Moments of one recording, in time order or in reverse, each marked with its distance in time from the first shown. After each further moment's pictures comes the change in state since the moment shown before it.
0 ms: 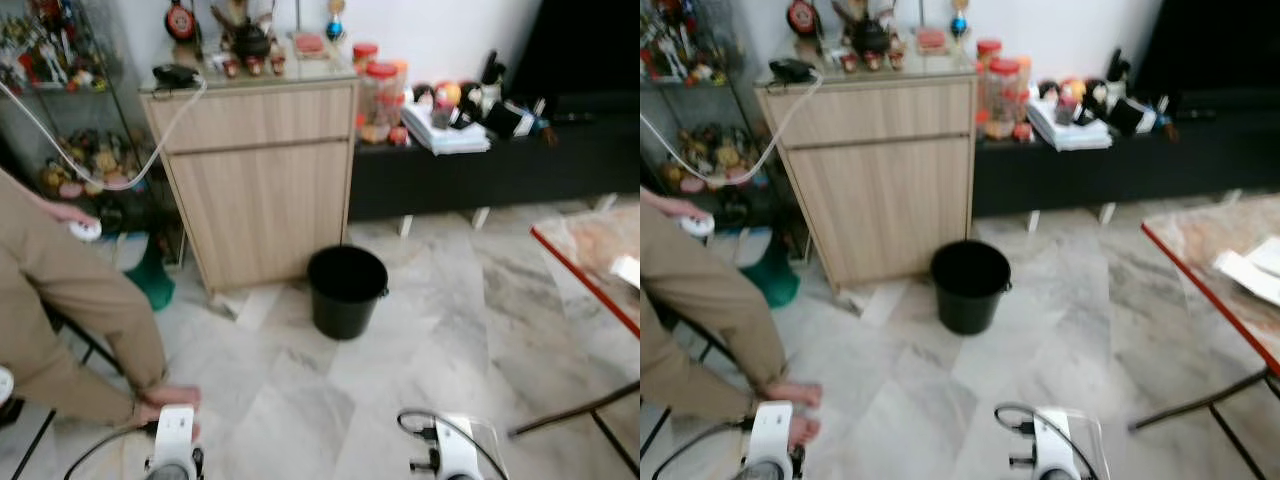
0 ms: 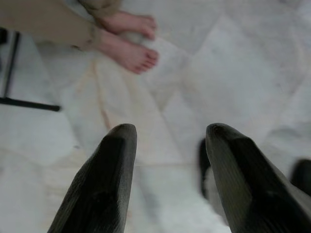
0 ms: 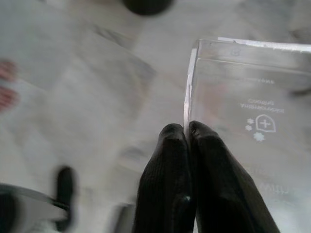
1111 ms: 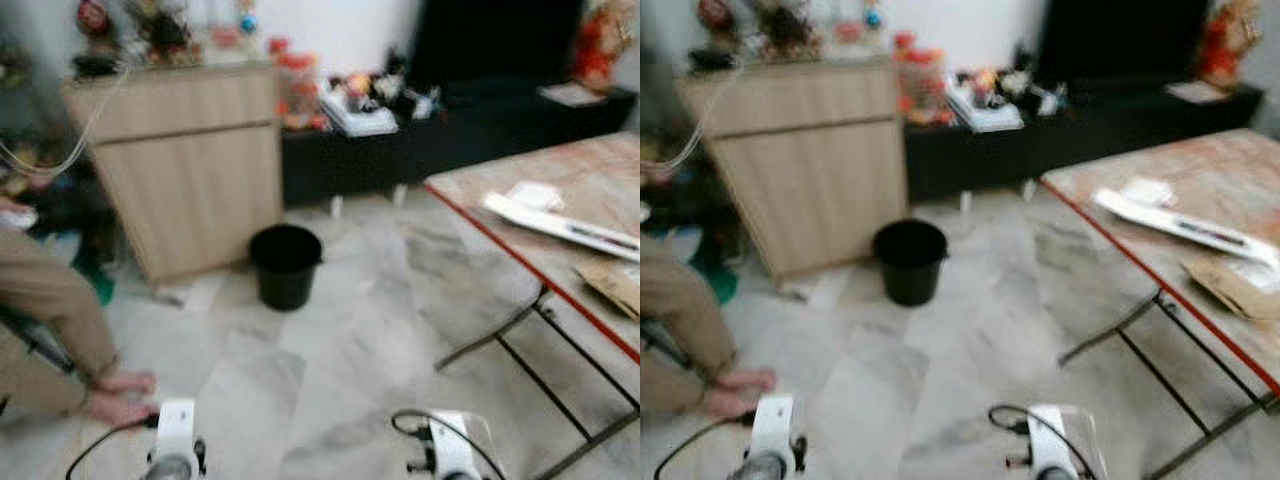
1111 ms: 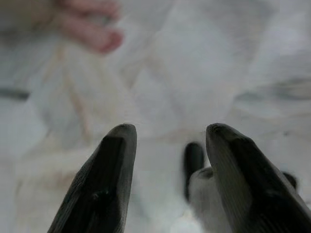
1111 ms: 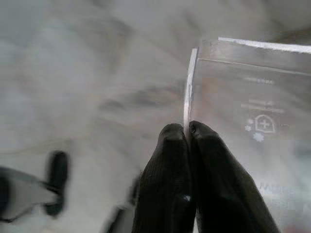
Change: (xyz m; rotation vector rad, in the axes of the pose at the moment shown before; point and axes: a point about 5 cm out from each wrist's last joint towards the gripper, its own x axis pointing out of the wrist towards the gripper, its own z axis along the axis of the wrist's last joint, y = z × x) left arm 0.001 -0.006 0.007 -0.030 -0.018 -0.002; right arm 0.001 -0.002 0.005 -0.063 -0.002 0.023
